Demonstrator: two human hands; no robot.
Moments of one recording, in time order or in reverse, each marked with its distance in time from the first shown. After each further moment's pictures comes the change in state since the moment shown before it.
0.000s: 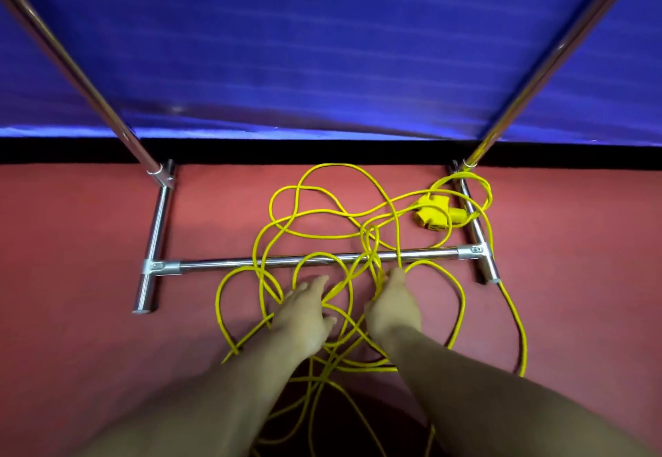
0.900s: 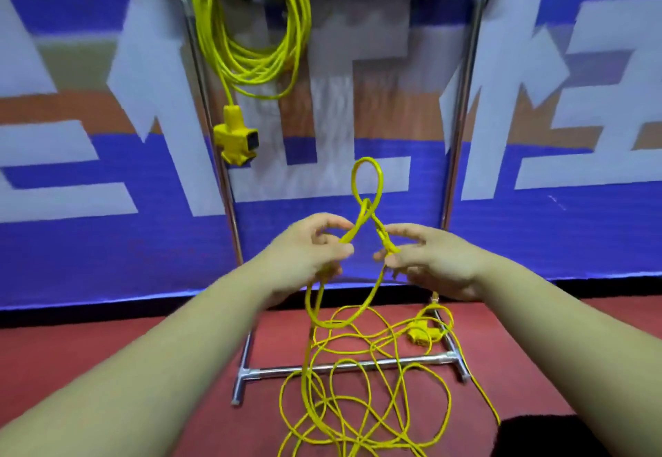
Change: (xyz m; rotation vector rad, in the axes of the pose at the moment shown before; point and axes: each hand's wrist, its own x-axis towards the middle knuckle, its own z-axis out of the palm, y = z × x) left_hand -0.365 0.158 -0.346 -0.775 0.176 0.617; right_hand -0.300 -0.101 -0.372 0.704 -0.483 -0.681
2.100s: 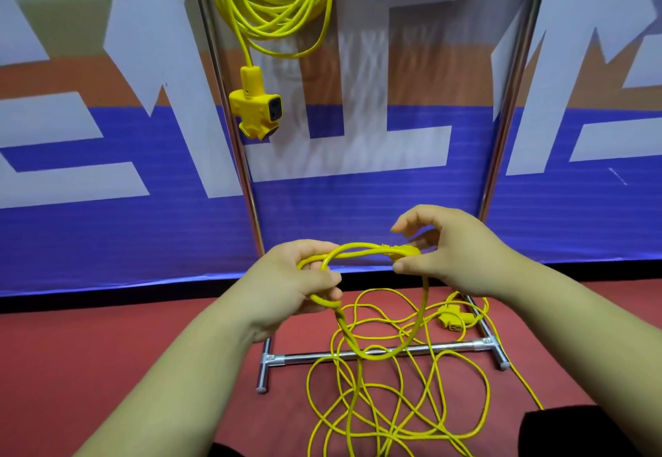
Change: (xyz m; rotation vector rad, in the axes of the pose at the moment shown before) left_hand -0.028 -0.050 -0.056 -0.123 0.072 -0.237; right_hand 0.040 0.007 0.043 -0.703 0.244 -0.370
